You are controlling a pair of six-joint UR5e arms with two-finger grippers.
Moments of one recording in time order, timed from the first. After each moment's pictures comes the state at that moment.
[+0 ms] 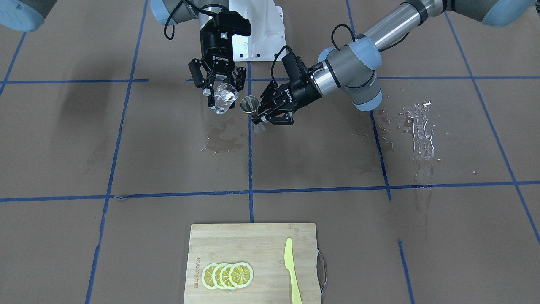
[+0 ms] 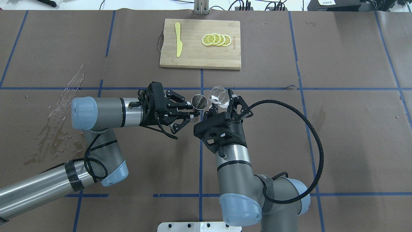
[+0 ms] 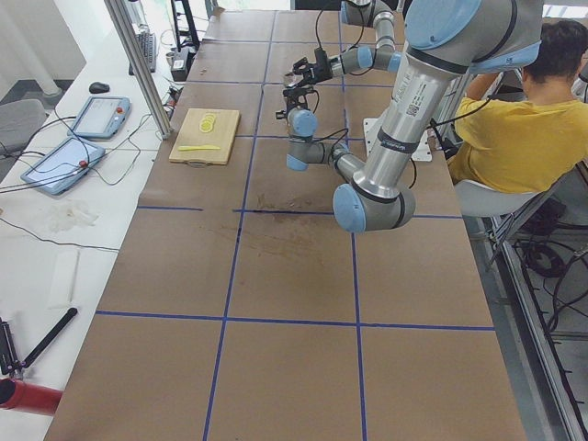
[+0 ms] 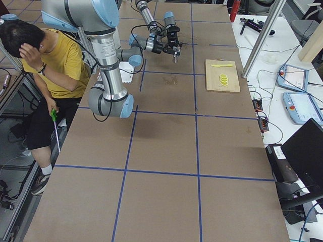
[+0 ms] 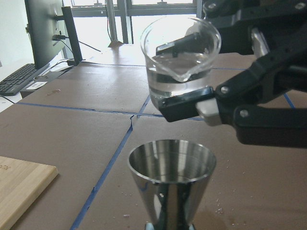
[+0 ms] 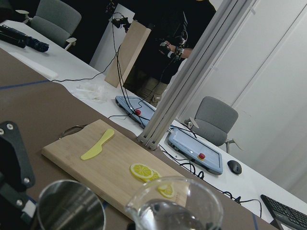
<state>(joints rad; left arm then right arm) -0.52 -2.13 -1.39 -3.04 -1.84 -0.20 0.14 -1.06 1.84 -1.24 0.44 0.65</state>
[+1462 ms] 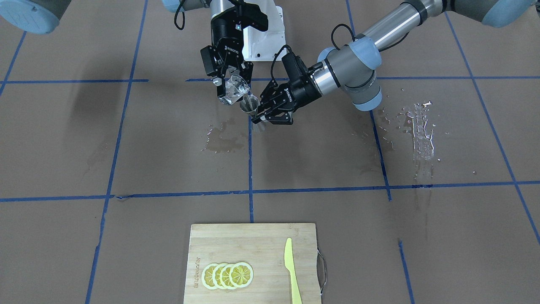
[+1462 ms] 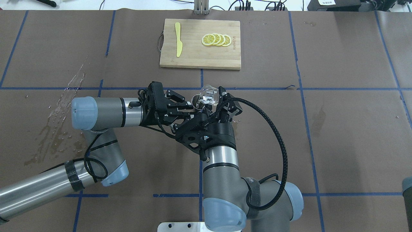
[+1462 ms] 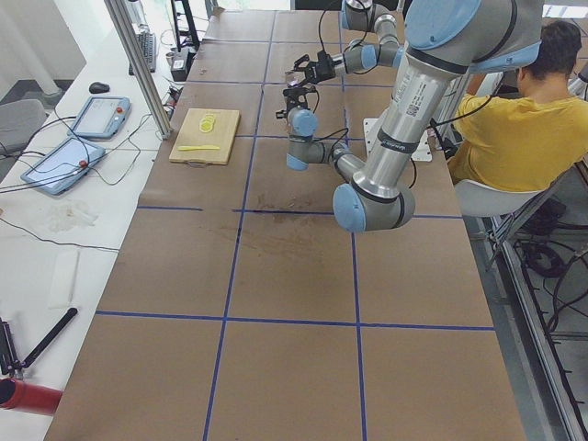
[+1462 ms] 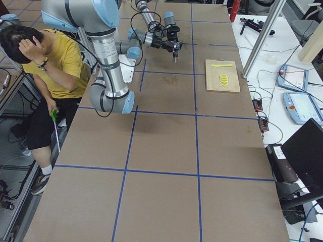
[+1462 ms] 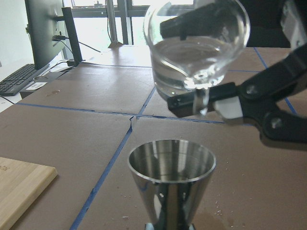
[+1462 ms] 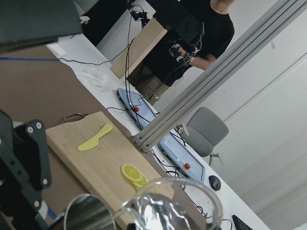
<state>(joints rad) -0.52 -2.13 -1.39 -3.05 -1.84 -0.21 0.13 -0.98 1.87 -1.46 0.41 0.50</state>
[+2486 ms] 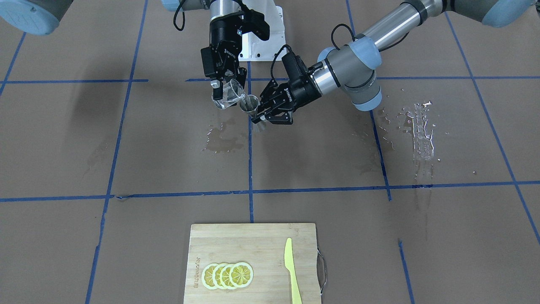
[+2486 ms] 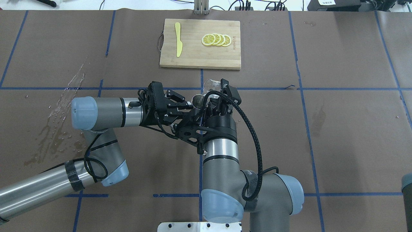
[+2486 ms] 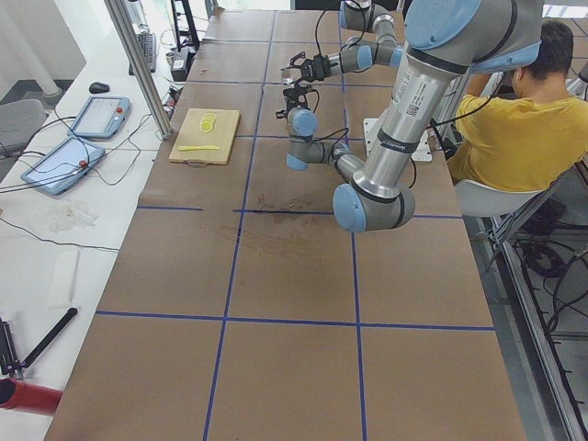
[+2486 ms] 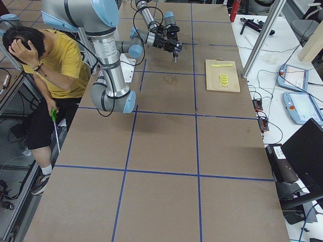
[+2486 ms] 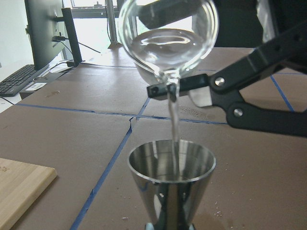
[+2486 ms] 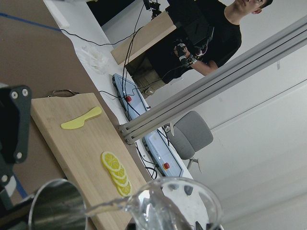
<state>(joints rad) -0.52 -2.13 -1.39 -3.05 -1.84 -0.21 0.16 -0.97 1.87 -1.52 0.40 0.33</state>
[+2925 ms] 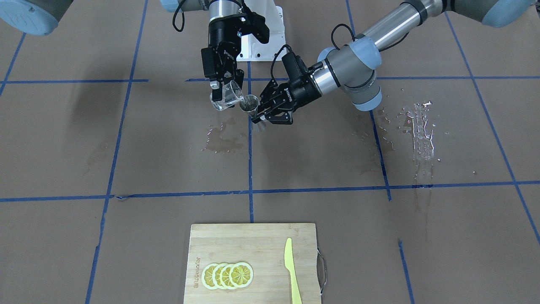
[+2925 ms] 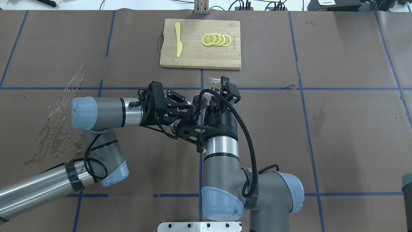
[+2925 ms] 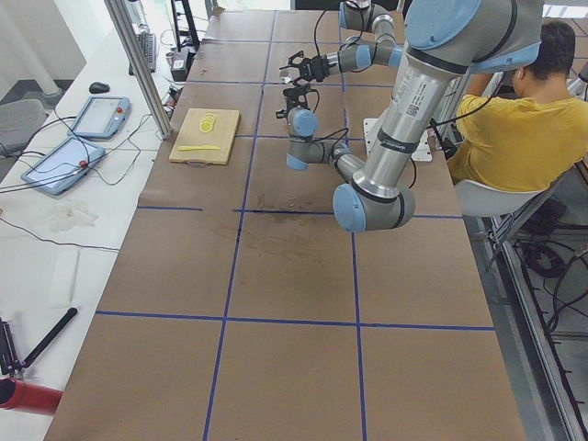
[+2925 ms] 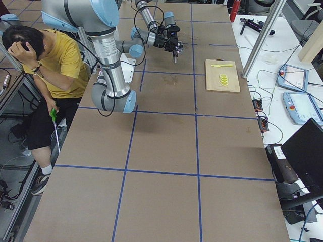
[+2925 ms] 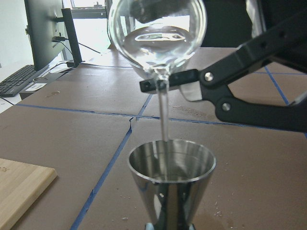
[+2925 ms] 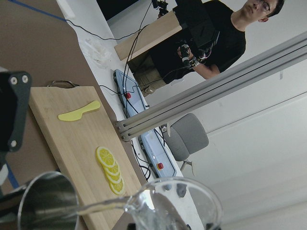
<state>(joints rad) -0.52 -2.13 -1.39 -3.05 -1.84 -0.21 0.16 -0.97 1.87 -1.53 0.40 0.25</state>
